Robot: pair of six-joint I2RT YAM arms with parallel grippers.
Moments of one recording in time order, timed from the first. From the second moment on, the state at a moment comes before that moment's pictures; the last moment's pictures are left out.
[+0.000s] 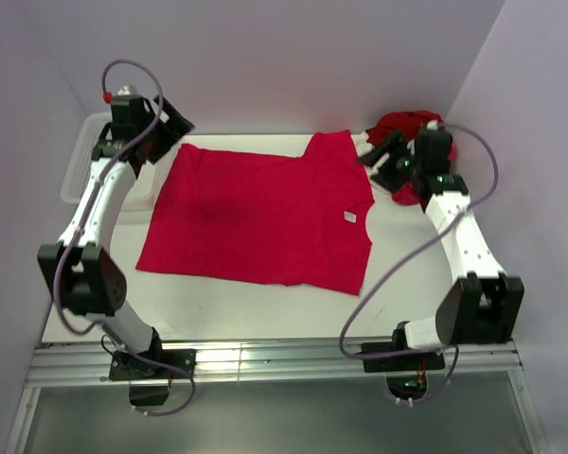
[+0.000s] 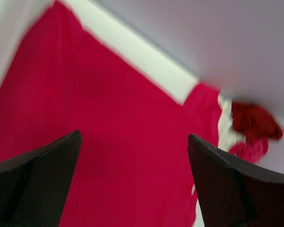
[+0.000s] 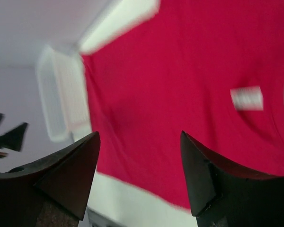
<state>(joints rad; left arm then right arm) -0.05 1.72 1.69 -0.47 0.06 -0.74 -0.04 1.44 1.29 -0.37 -0.38 0.82</state>
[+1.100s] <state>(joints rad) -0.27 1.11 0.92 -0.67 0.00 -0.93 0.04 0.95 0.55 -0.77 -0.27 0.81</state>
